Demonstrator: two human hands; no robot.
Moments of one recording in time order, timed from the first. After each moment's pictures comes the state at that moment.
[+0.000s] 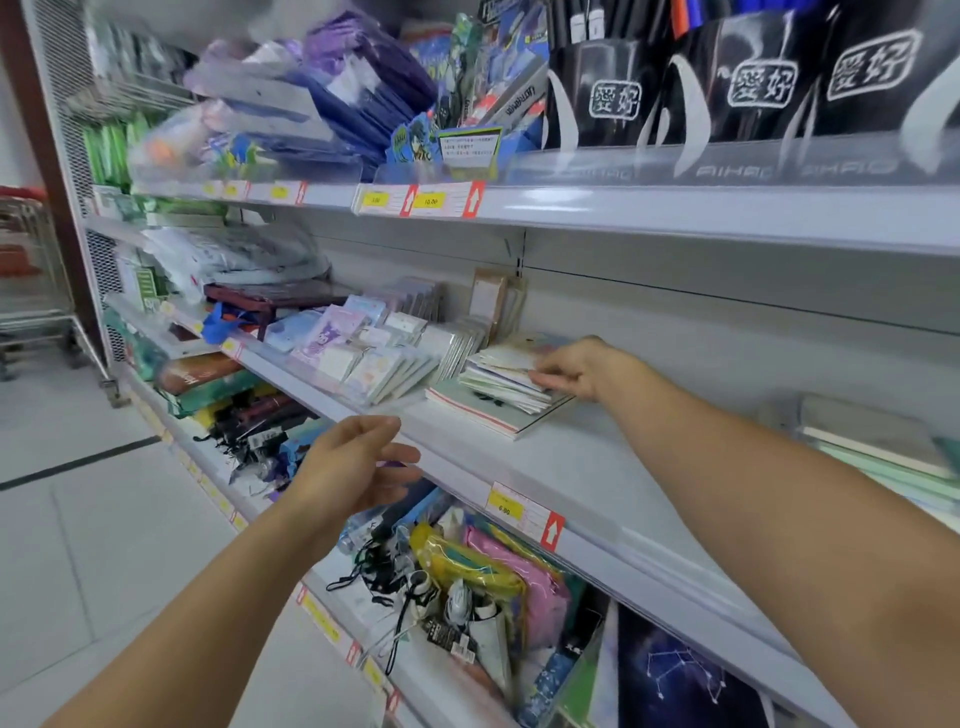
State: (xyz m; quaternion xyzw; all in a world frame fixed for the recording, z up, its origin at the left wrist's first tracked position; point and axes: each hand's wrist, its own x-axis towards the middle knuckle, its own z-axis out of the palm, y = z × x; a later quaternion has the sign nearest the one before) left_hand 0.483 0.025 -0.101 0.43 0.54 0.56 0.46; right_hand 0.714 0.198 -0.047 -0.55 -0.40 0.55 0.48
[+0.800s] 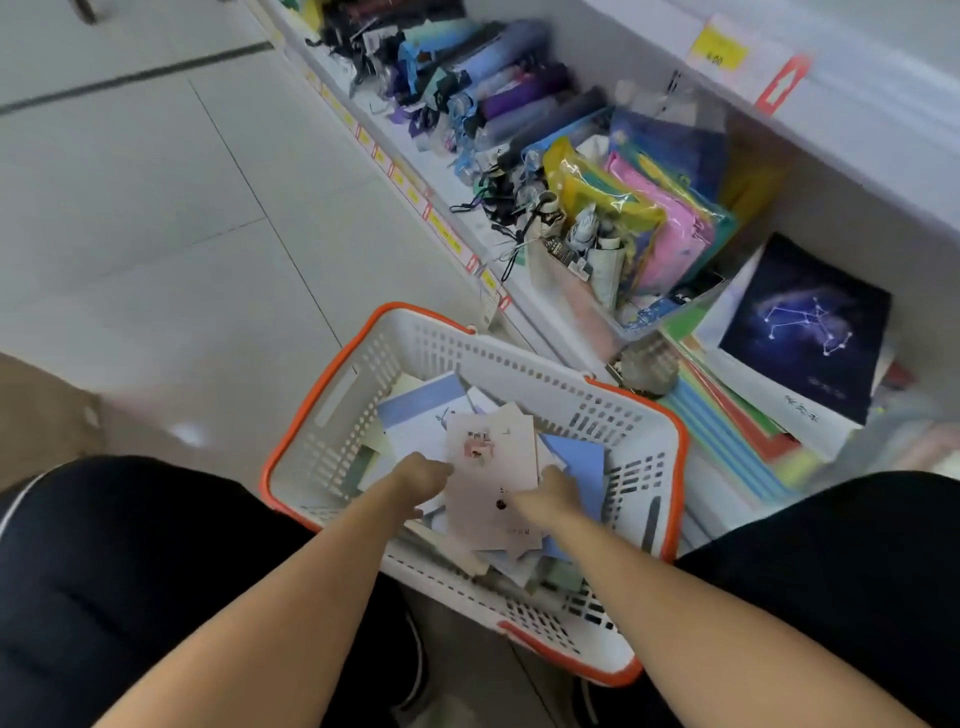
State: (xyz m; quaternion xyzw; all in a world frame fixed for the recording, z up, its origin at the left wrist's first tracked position) left_hand 0.480 -0.211 -0.468 0.20 0.79 0.11 0.57; right_hand 0.663 -0.175 -0.507 -0.68 -0.53 0.51 -0.03
